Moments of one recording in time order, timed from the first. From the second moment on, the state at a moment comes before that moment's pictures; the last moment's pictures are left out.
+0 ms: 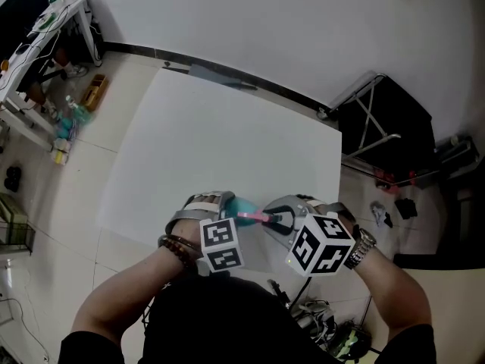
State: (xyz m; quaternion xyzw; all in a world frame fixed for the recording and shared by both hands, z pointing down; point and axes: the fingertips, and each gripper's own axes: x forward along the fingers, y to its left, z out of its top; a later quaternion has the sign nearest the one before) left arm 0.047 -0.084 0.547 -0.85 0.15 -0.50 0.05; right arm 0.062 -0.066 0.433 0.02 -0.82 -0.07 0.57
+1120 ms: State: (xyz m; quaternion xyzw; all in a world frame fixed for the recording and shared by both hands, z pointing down) left arm 0.047 -0.111 0.575 -0.90 0.21 -0.38 -0.09; right arm 0.085 -0.105 0.431 0.29 -0.83 0.40 0.26
